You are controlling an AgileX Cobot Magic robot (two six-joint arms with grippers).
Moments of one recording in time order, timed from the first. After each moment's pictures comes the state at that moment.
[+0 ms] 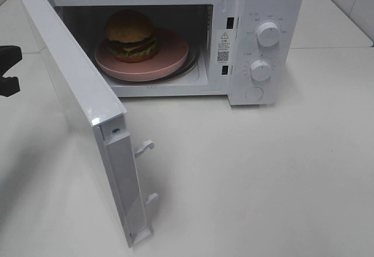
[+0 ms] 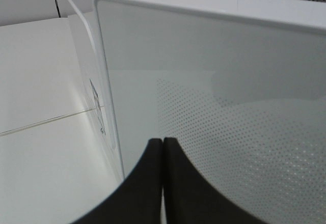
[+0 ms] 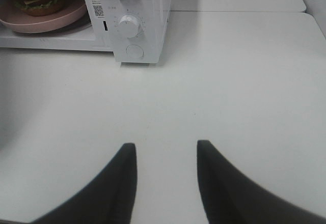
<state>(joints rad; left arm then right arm) 0.06 1.58 -0.47 0.69 -0.89 -0.31 0.13 0.00 -0.50 -0.01 0.97 0.00</state>
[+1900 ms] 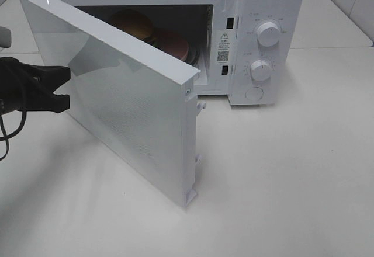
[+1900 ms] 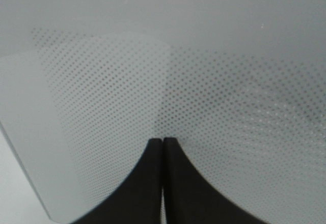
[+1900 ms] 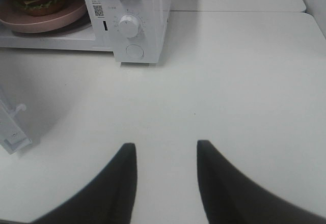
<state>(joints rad) -0.18 1.70 -0.51 0.50 -0.84 -0.25 0.13 0.00 -0.50 -0.01 0.97 0.00</state>
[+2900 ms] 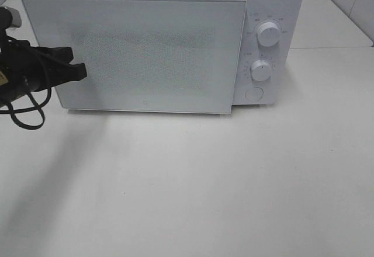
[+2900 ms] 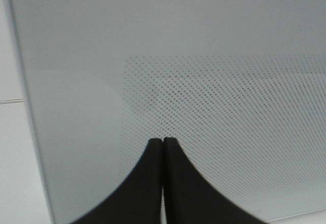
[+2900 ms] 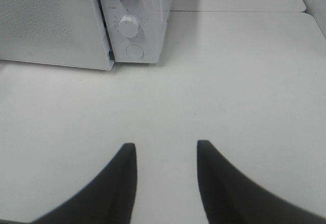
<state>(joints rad) -0.31 1.76 -0.61 0.09 -0.83 -0.16 0.13 0.00 -0.50 -0.01 0.97 0.00</state>
